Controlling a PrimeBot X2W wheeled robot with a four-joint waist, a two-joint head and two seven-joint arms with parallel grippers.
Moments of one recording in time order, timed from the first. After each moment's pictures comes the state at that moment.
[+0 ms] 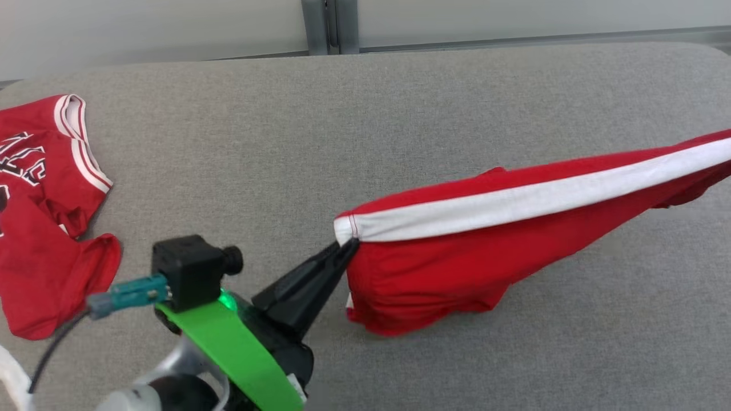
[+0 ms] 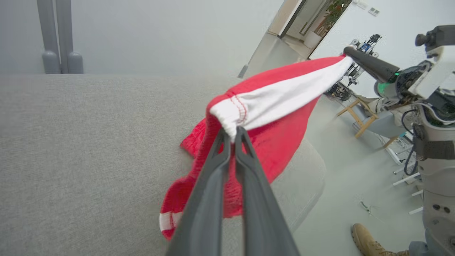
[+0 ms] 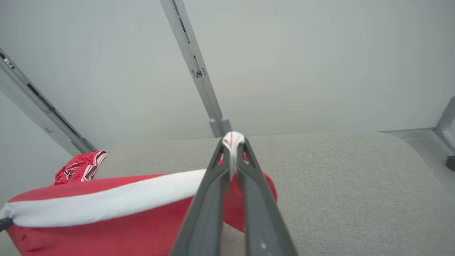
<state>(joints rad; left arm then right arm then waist) -0.12 0.28 -0.42 -0.53 -0.81 -0.02 0.49 -0.14 -0.37 -0.38 -0.54 0.80 0.13 0.71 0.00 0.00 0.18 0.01</state>
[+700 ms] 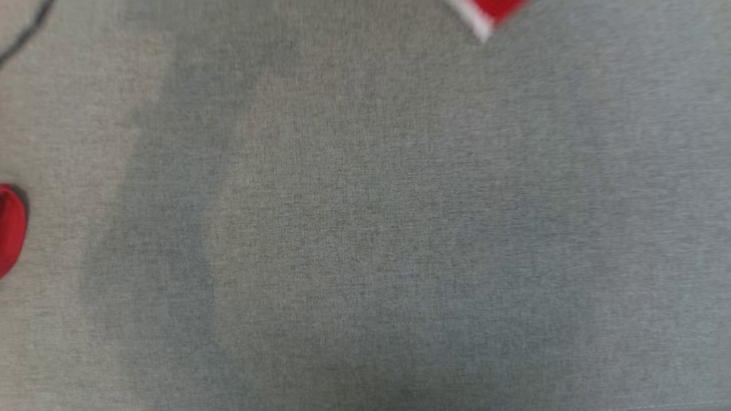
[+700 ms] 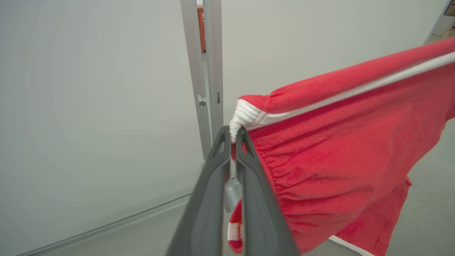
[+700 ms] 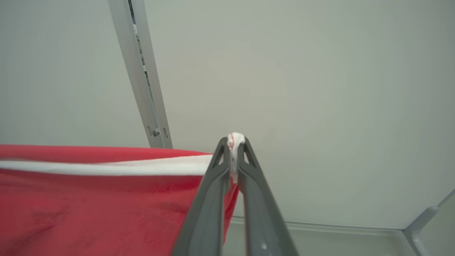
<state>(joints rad) -1.39 0.35 -0.27 0.18 -0.65 -0.06 0.60 -1.47 -0.24 -0.11 0.03 0.21 0.13 0.83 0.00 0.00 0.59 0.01</state>
